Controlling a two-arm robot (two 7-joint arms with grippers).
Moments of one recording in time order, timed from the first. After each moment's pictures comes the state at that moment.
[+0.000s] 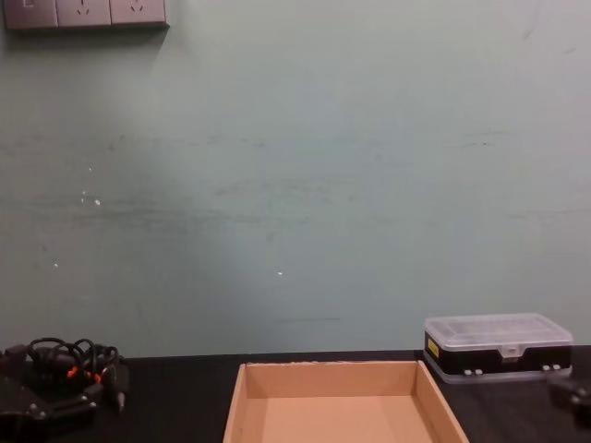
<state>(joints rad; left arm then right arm) -0.20 0.60 0.45 -1.41 -0.25 -0.12 0.03 0.03 0.69 -0.35 -1.69 0.39 -0.03 0.12</state>
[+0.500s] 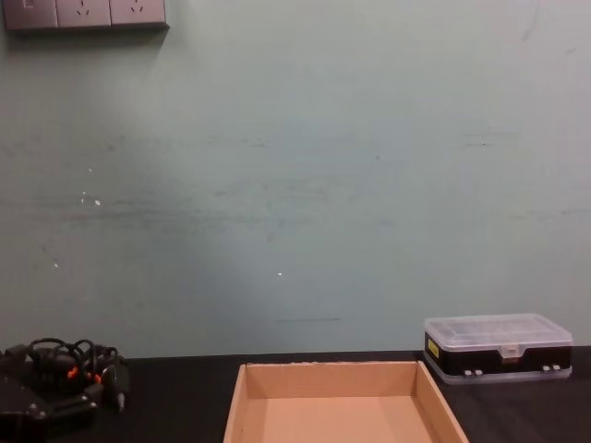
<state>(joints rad) -0.20 0.60 0.45 -1.41 -0.25 -0.12 0.03 -0.03 0.83 -0.34 -1.76 0.52 0.09 0.43</state>
